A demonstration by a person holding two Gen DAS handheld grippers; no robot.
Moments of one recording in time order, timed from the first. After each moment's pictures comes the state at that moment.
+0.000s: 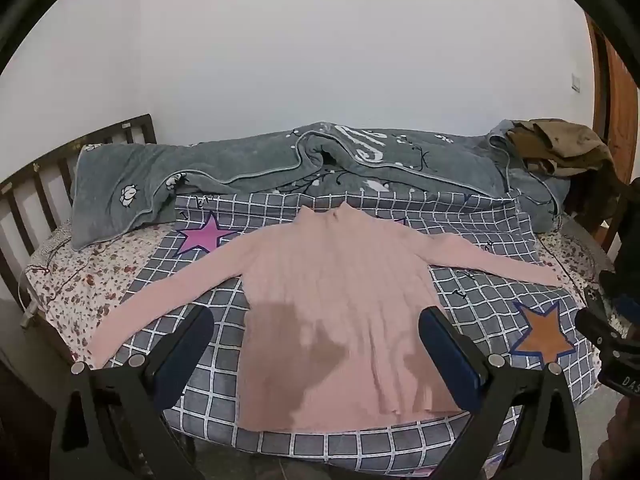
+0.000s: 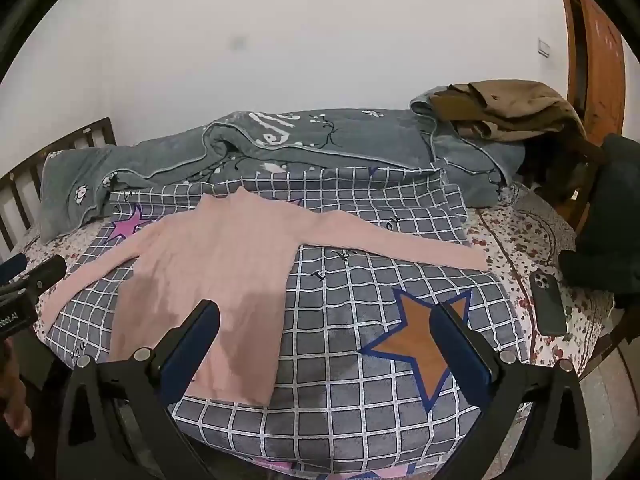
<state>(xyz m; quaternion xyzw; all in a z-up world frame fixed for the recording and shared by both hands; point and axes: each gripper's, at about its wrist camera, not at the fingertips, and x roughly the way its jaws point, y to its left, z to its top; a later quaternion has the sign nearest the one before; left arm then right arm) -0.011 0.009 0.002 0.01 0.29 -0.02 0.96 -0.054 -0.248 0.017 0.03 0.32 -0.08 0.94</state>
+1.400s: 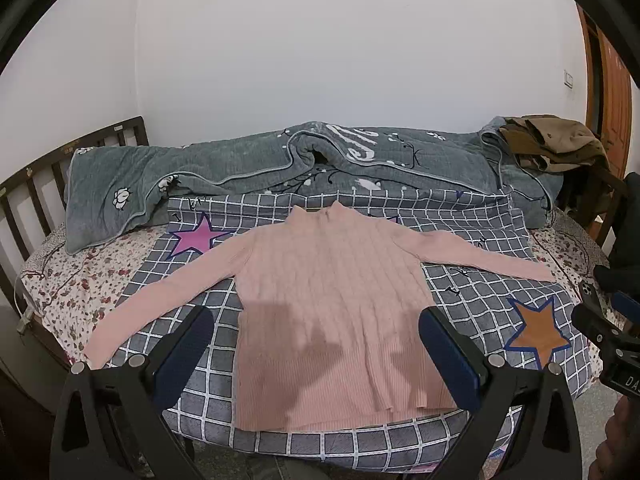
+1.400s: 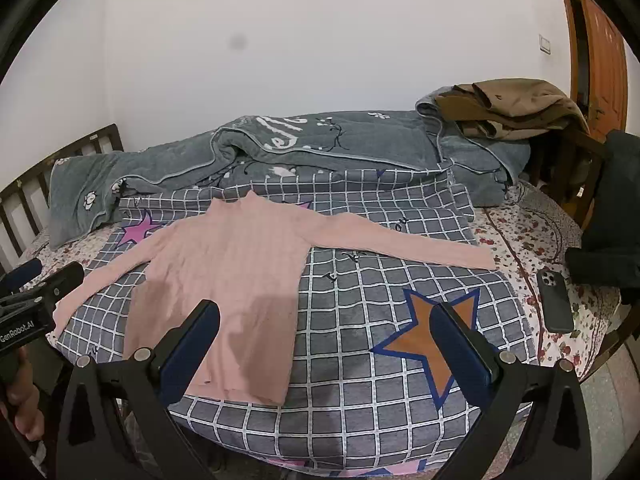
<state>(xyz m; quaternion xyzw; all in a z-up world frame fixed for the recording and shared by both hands) -0.009 -0.002 0.005 0.02 0.29 -0.03 0.96 -0.058 -0.241 0.023 0.04 0.32 -0.06 0.95</state>
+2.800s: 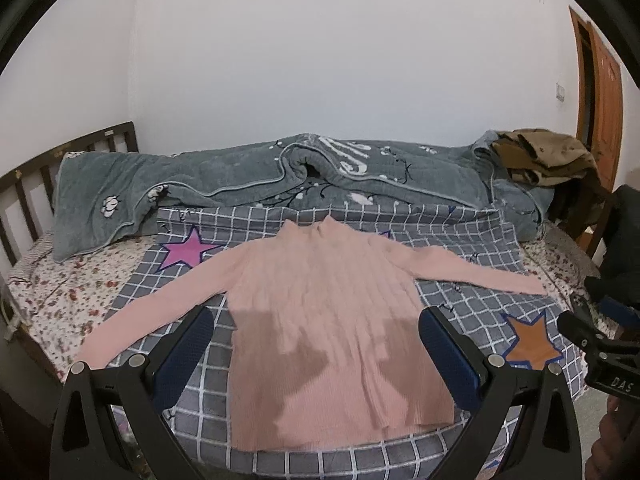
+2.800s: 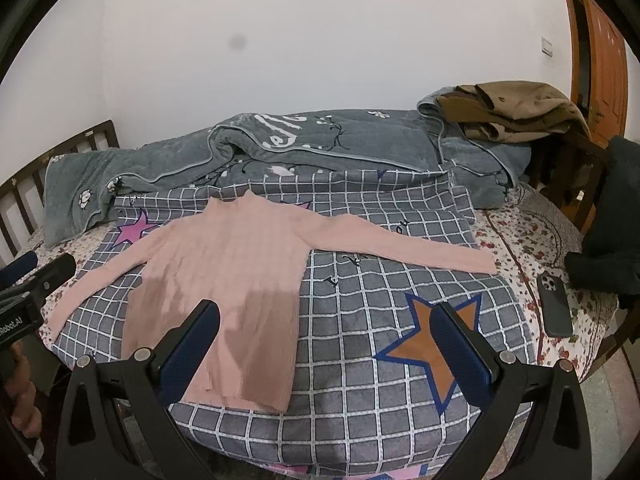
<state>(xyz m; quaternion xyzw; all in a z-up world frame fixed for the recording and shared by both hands) 0.011 0.019 0.011 0.00 0.27 -0.06 0.96 -0.040 -0.232 0.026 0.03 0.32 -0.07 0.94</state>
